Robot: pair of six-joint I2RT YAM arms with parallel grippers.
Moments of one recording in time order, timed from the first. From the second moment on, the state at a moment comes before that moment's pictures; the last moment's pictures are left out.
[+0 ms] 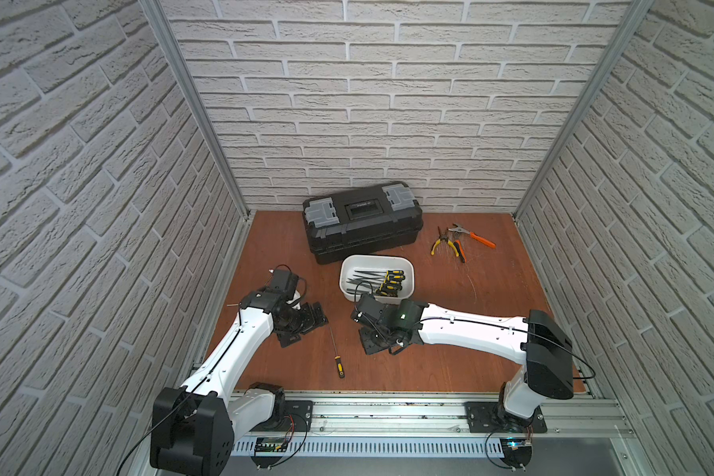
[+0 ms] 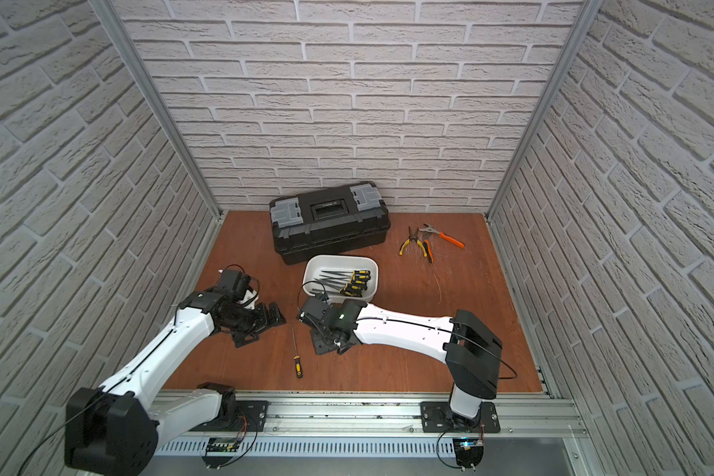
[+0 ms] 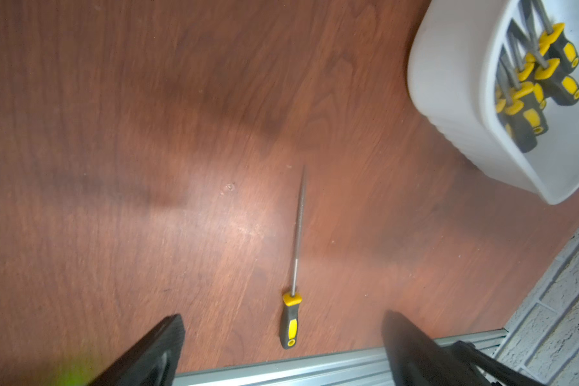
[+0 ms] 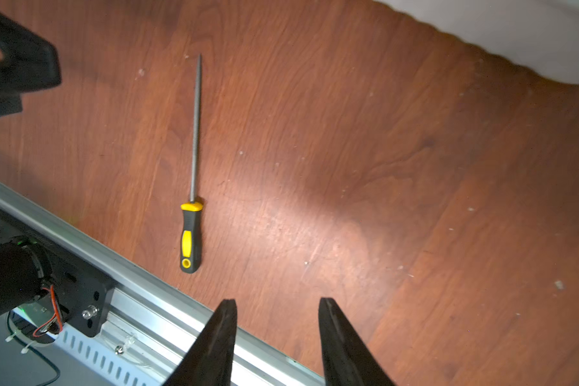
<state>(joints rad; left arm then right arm) -0.19 1.11 0.77 -0.97 0.32 -0.60 1.11 1.73 1.32 -0.81 0.09 0.79</state>
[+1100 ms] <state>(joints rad) 0.14 1.15 0.80 -0.95 0.43 -0.51 1.19 2.16 1.71 -0.95 0.01 0.76</state>
